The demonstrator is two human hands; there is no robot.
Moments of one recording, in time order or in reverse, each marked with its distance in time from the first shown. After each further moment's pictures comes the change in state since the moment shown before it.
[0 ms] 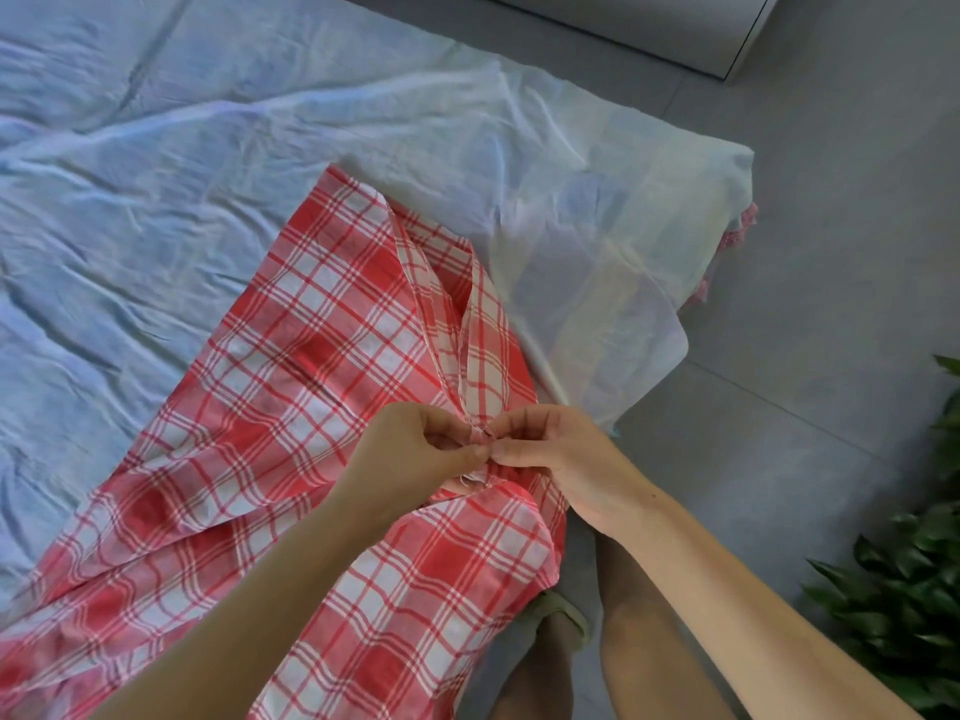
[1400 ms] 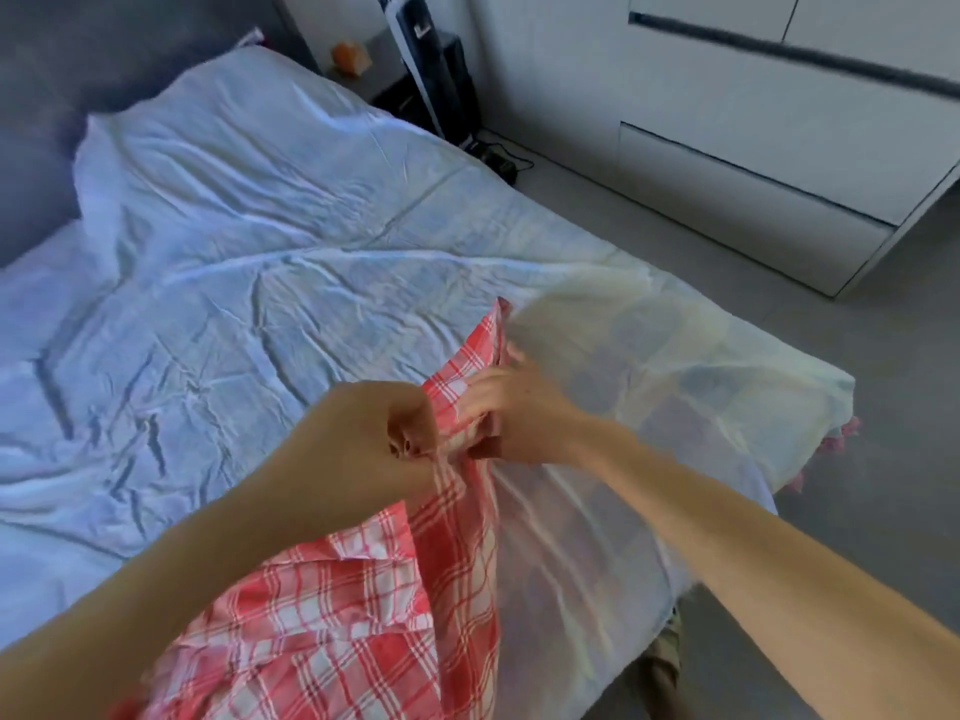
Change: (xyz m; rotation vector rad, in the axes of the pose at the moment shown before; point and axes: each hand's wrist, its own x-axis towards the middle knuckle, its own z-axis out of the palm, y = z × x) left_hand -0.156 0.050 -0.173 0.397 0.439 0.415; right_hand 0.061 -0.141 0.153 -1.582 -0.242 -1.132
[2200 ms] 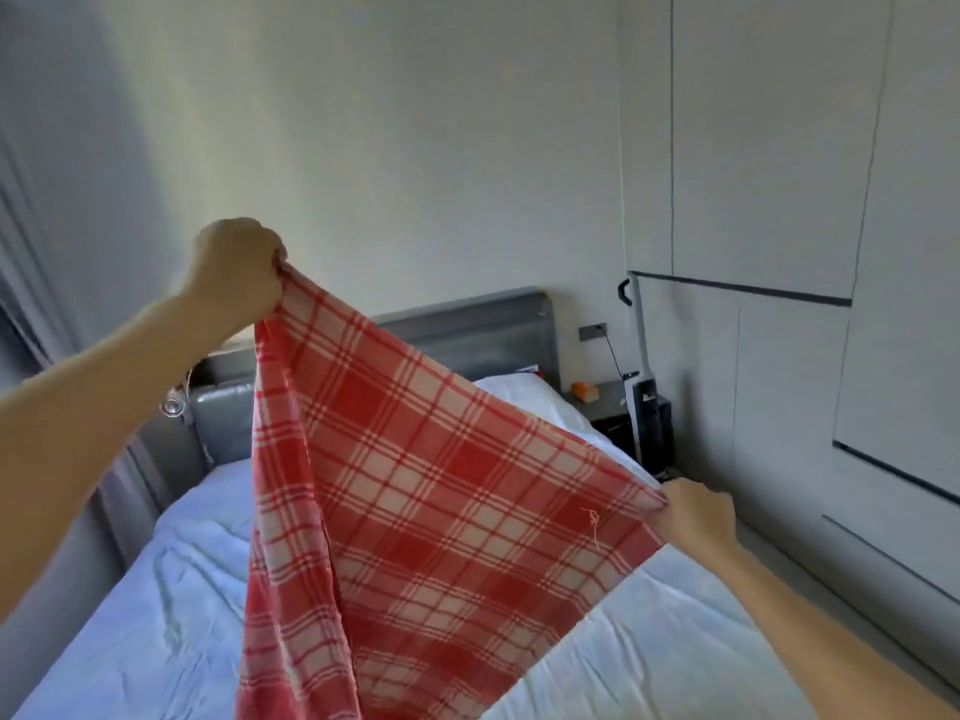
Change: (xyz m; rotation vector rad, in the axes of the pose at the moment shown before) left_hand -0.255 -0.005 -0.427 0.801 1.152 -0.356; right_hand 0.122 -0.141 -0.203 -0.288 0.224 0.468
